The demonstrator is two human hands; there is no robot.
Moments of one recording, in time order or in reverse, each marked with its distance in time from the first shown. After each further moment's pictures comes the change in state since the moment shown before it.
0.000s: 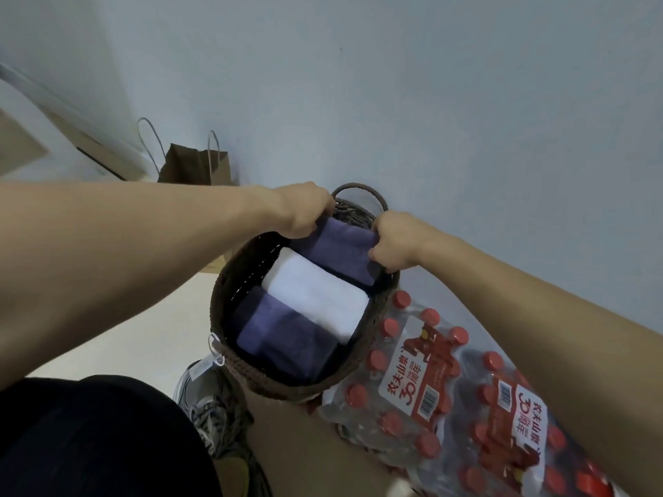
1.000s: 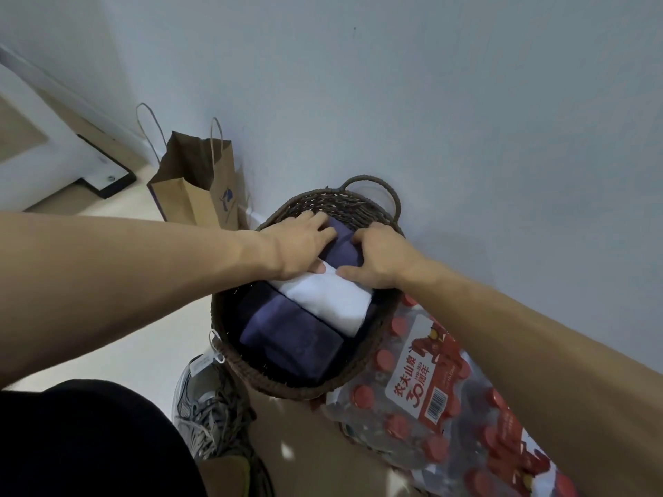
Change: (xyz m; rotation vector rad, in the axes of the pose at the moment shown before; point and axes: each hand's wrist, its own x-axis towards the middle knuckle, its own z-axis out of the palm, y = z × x) left_hand -0.011 -0.009 0.069 0.173 0.021 0.102; right_hand 0.033 -0.002 0.056 0.115 0.156 -0.249
